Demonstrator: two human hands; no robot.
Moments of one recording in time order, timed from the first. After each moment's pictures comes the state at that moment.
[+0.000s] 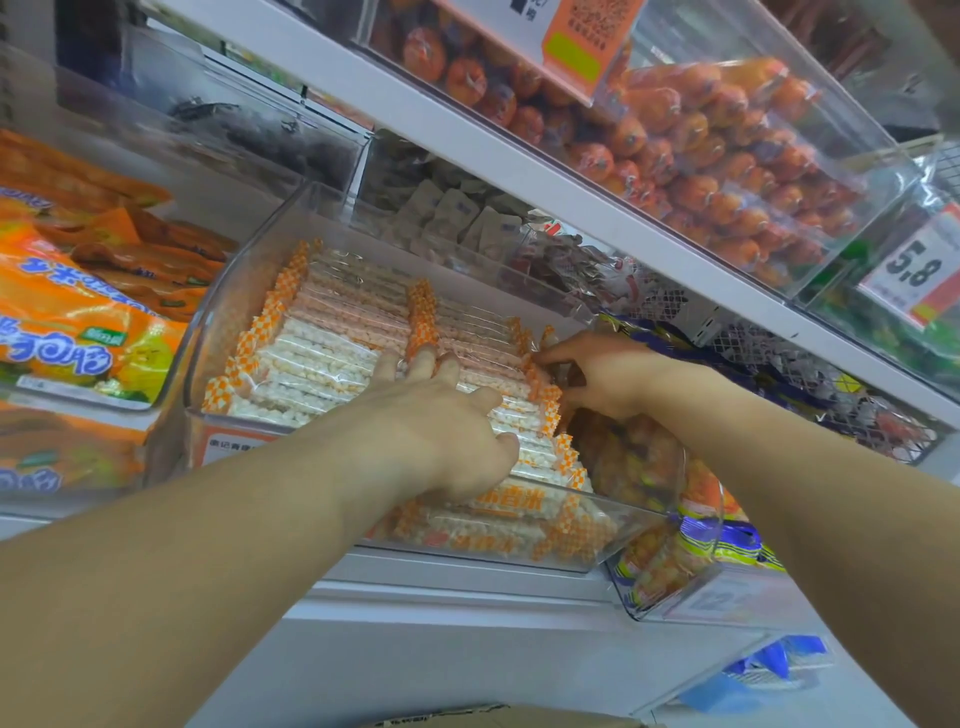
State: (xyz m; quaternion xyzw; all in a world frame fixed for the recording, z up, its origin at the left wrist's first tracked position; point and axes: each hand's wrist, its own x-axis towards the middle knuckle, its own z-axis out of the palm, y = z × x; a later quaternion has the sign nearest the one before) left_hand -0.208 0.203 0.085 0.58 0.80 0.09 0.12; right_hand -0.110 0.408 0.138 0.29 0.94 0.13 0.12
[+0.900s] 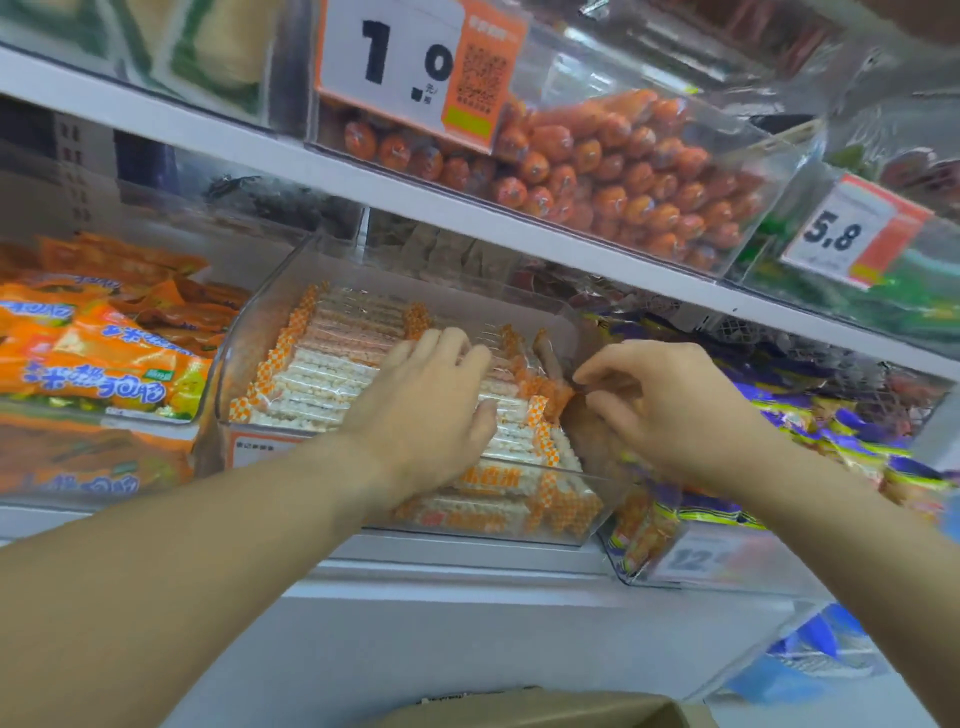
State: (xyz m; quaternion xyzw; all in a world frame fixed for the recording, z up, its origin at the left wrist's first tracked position) left_hand -0.199 0.193 0.079 0.60 0.76 0.24 -0.13; right_hand -0.019 0.328 0.151 0.19 0.96 0.04 -0.20
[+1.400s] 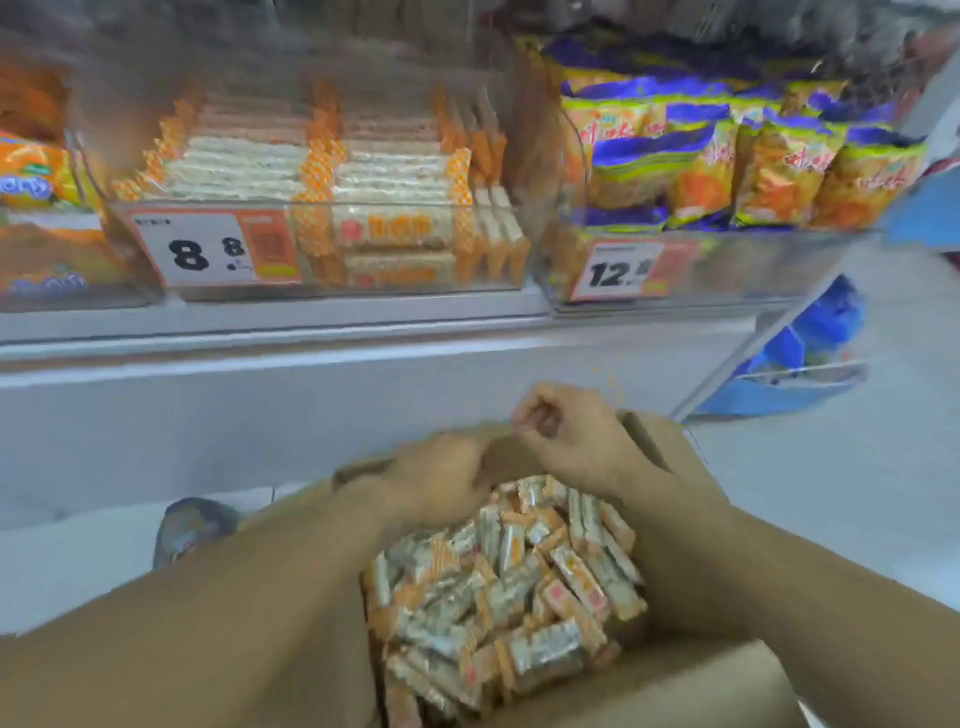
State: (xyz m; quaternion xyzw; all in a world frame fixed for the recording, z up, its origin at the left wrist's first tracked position) left_hand -0.050 0.151 -0.074 0.63 0.71 0.15 0.26; right_hand 0.101 0.257 -0.037 0.32 0.88 -0.32 -0.16
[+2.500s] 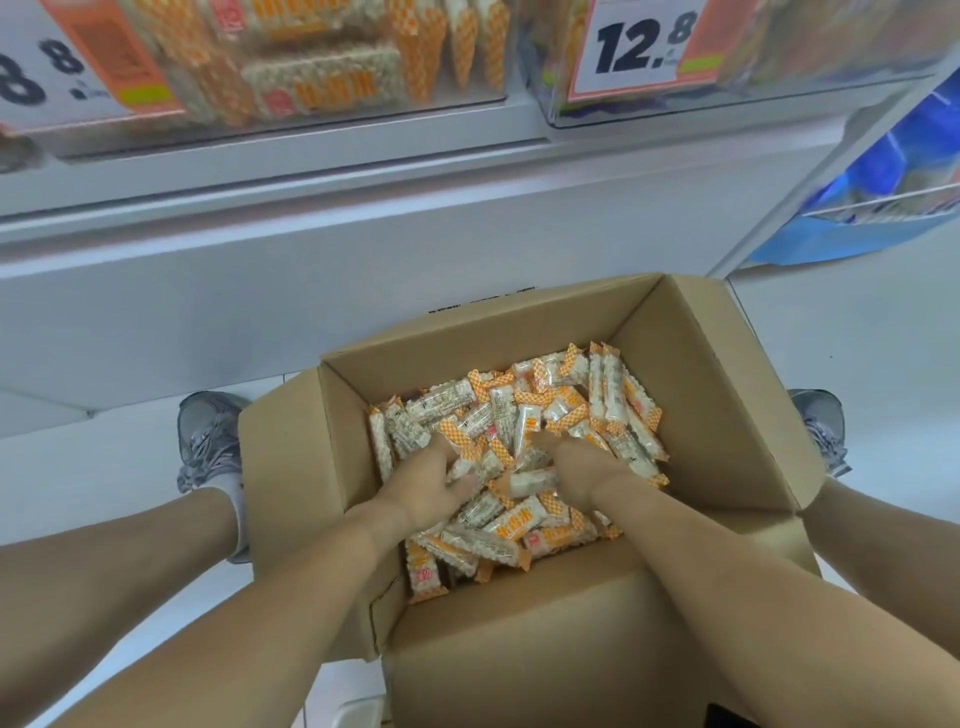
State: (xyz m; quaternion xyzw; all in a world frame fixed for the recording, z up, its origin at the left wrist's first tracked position) left_hand 0.007 0.061 -0.227 0.43 0.78 0.09 0.45; right_hand 0.188 0.203 -0.251 0.38 0.82 -0.27 0.34
